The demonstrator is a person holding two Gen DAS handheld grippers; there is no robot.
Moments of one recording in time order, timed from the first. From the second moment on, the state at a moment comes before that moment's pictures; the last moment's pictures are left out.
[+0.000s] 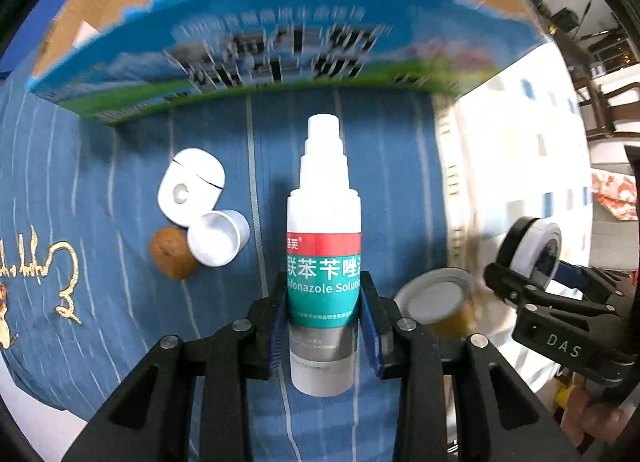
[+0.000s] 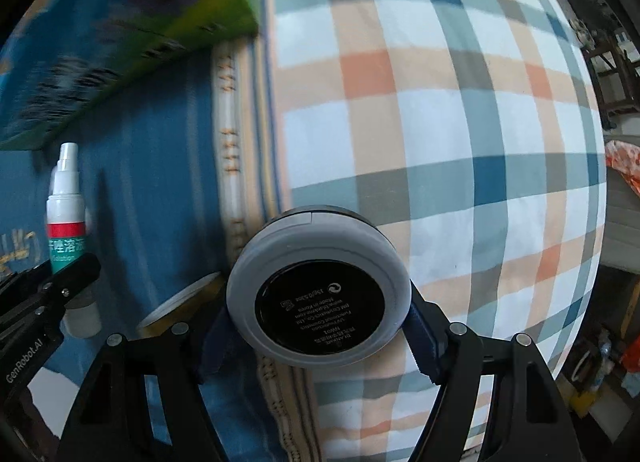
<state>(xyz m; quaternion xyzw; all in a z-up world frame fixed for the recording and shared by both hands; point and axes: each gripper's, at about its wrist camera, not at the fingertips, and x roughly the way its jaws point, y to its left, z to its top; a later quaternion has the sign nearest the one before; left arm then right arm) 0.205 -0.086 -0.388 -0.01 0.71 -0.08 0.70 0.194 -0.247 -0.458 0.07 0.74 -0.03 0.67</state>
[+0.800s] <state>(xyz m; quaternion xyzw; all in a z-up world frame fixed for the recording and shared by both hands) 0.249 -0.029 -0.236 -0.04 0.61 -0.08 0.79 0.240 -0.209 -0.293 0.06 0.64 0.06 0.77</state>
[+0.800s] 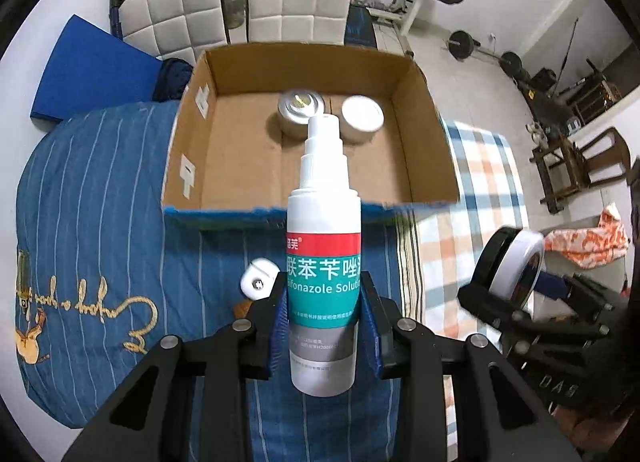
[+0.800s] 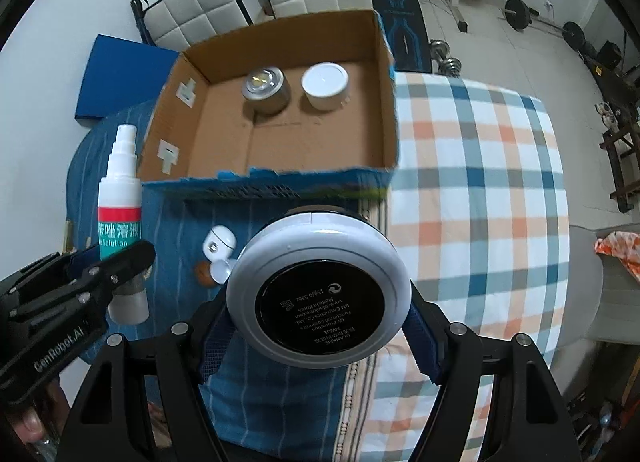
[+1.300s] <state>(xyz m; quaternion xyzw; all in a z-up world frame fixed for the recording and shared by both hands) 0.394 -0.001 -0.282 -0.05 0.65 -0.05 0.76 0.374 -0.194 -0.337 0.06 0.66 0.04 0.75</state>
